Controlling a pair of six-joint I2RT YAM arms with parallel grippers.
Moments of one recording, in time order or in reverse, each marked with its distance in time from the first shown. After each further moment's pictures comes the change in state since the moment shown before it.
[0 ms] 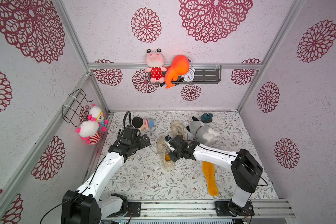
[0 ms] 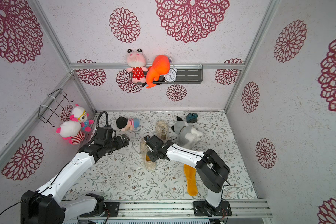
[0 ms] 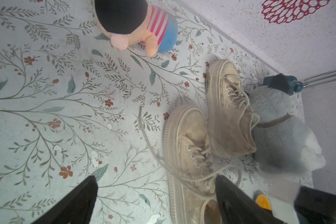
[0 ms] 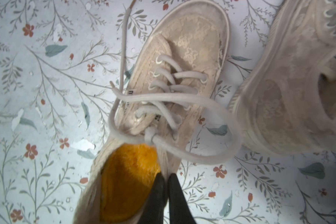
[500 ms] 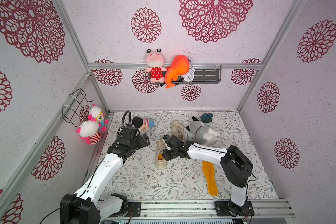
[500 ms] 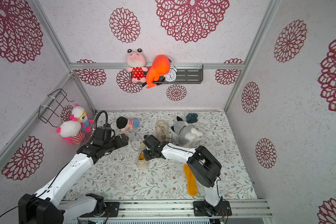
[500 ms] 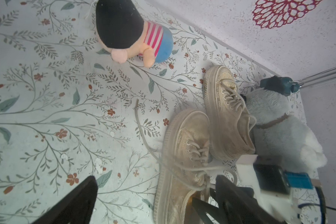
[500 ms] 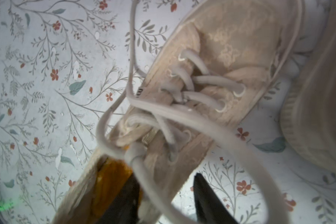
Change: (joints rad) left arm -0.004 -0.039 0.000 0.018 -0.024 0.015; right arm 0.001 0.158 0.104 0.078 -0.075 0.324
